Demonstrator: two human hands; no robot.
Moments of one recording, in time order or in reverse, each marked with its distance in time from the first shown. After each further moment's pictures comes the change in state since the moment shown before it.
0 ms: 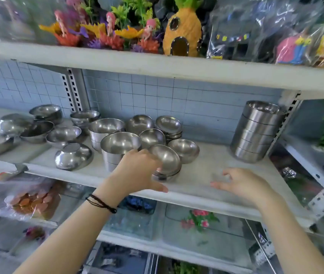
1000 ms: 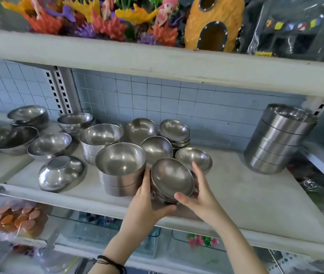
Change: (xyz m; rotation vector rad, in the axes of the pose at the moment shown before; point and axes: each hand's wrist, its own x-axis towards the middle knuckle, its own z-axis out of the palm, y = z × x) left_hand 0.015 -0.009 0.120 -1.087 0.232 -0.331; right_hand 0.061 -0.088 0.093 0.919 0.029 -0.345
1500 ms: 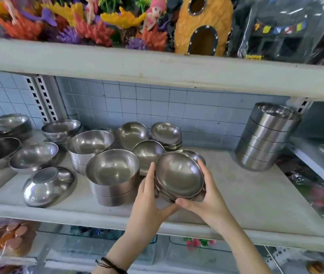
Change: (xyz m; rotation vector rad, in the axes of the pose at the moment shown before) left_hand 0.014 0.020 0.007 -0.086 0.043 0.101; right_hand -0.010 -0.009 -0.011 0.043 0.165 -0.048
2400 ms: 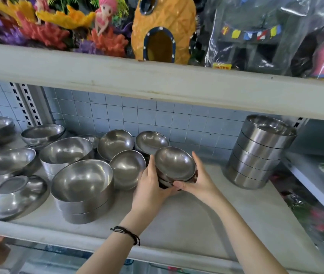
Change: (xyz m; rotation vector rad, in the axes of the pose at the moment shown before) left_hand 0.092 0.017 0.065 0.180 0.071 -0.089; right_hand 0.106 0.033 -0.064 -0.031 -0.087 0.058
